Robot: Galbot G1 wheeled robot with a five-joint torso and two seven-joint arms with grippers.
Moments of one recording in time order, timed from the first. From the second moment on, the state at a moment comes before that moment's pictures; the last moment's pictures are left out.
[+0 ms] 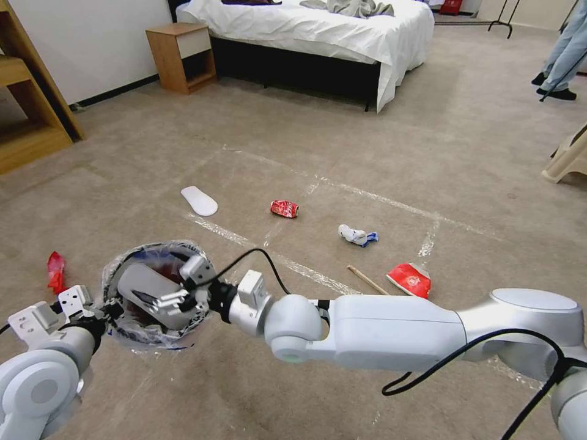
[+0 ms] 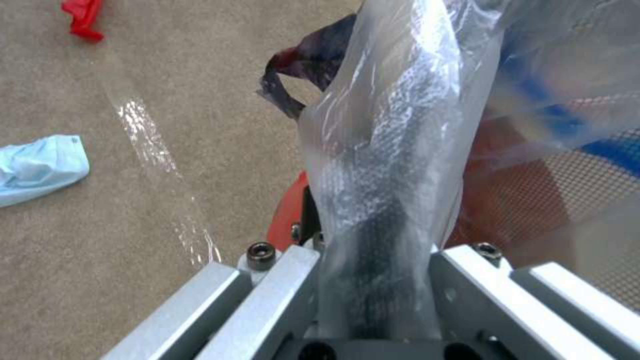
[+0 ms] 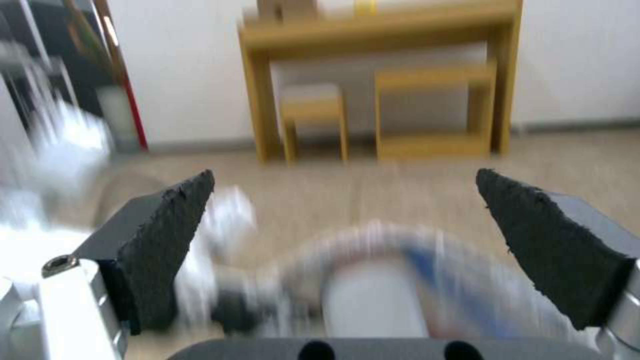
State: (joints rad) left arm 1.53 -1.03 -0.87 -2.22 -1.23 0.60 -0.67; right arm -0.08 1.21 -1.00 1.83 1.00 0.18 0.26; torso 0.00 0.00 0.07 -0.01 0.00
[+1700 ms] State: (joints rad) left arm 1.56 -1.05 -0.94 -2.25 -1.13 0.54 -0.59; right arm -1.28 0.91 0.65 2.17 0.58 0.16 0.38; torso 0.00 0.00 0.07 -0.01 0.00
